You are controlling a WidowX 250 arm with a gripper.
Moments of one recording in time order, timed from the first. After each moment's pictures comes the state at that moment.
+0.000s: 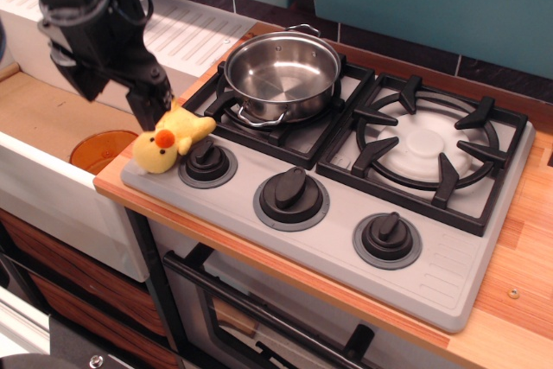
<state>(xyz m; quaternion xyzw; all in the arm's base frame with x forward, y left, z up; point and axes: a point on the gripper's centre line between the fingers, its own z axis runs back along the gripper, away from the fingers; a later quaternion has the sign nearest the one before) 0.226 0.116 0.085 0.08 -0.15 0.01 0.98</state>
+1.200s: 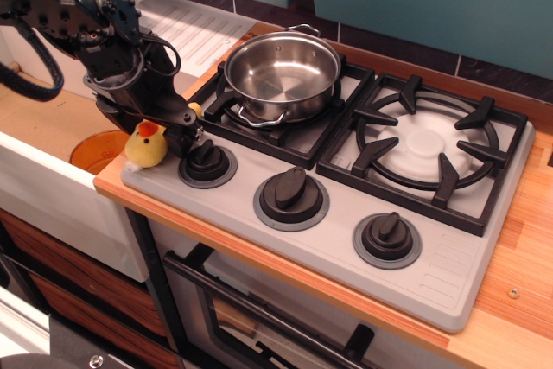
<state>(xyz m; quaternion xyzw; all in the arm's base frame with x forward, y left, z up) 0.260 0.118 0.025 0.06 -0.19 0.02 0.98</state>
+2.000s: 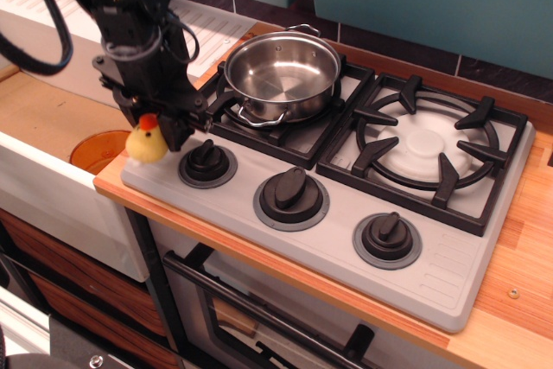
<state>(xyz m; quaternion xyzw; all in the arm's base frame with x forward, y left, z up) 0.252 0.109 0.051 0.06 -0.11 0.01 0.99</state>
